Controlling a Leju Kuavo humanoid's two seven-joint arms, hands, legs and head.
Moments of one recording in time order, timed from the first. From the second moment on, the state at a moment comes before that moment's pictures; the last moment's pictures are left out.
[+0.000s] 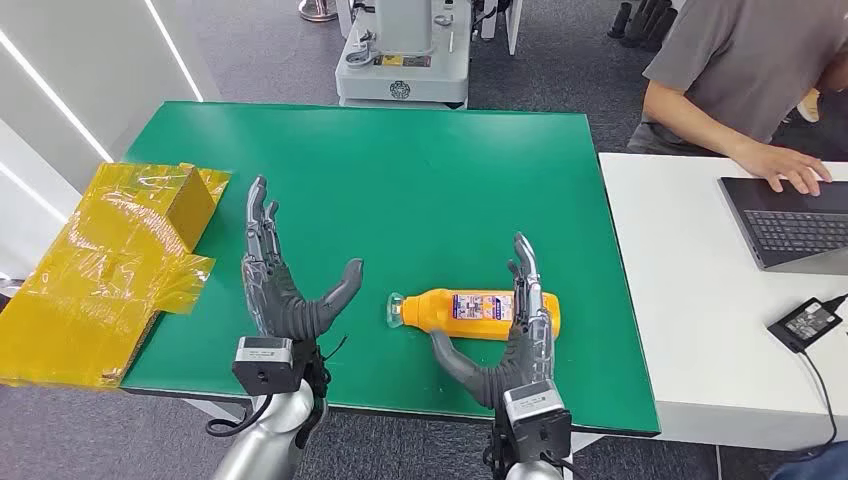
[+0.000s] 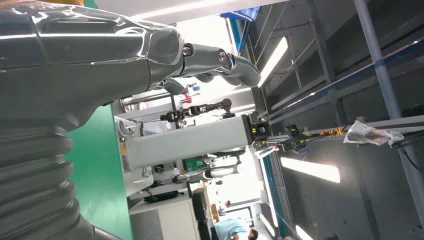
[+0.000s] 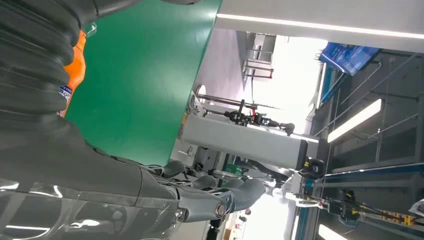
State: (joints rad) left arm -0.22 -0.19 -0.46 -1.34 -0.14 0.56 -0.71; right arm -0.04 0.09 0.60 -1.53 0.24 -0.47 -0.49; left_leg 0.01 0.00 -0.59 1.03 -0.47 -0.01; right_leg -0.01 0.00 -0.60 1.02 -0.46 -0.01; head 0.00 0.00
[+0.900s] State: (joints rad) left arm -0.23 -0.20 -0.46 -1.34 -0.16 0.54 -0.70; right arm -0.07 0.07 0.54 -1.55 0.53 -0.36 -0.25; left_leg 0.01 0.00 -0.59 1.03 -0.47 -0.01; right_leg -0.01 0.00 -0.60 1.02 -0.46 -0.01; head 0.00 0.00
